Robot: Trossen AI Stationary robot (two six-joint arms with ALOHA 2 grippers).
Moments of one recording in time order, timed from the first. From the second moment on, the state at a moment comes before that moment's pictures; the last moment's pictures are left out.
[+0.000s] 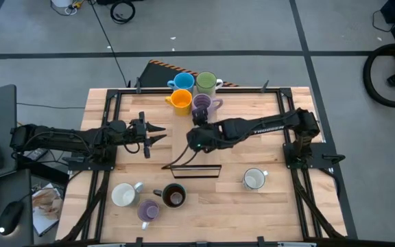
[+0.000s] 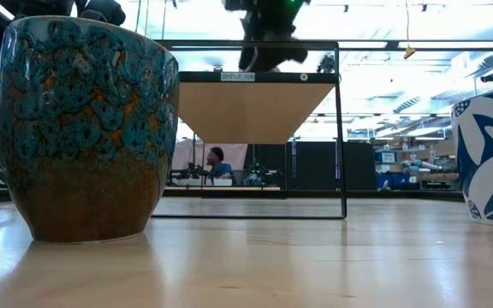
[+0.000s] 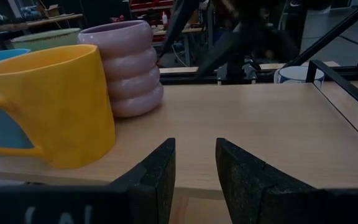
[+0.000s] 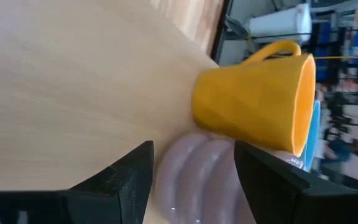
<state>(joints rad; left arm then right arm) 0.09 0.78 0.29 0.37 -0.14 0.09 0.10 1.90 1.75 -0.85 0.73 -0.57</state>
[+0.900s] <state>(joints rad) 0.09 0.78 0.29 0.37 -0.14 0.09 0.01 1.90 1.68 -0.80 0.80 -0.70</state>
